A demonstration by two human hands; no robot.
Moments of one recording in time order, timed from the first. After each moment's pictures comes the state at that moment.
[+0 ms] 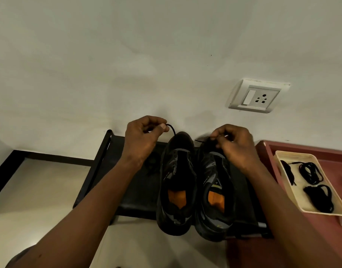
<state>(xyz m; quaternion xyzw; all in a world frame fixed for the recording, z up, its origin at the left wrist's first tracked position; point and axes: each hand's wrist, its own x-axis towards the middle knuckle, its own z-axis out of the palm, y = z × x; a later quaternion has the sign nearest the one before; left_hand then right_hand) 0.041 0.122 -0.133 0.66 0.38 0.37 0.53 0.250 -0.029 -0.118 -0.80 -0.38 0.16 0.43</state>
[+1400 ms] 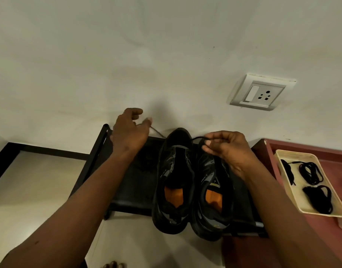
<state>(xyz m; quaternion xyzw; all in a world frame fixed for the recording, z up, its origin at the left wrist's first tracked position) 0.042 0.144 -0.143 0.66 0.54 0.32 0.43 0.244 -0.021 -0.129 -0.71 -0.20 0.38 0.56</state>
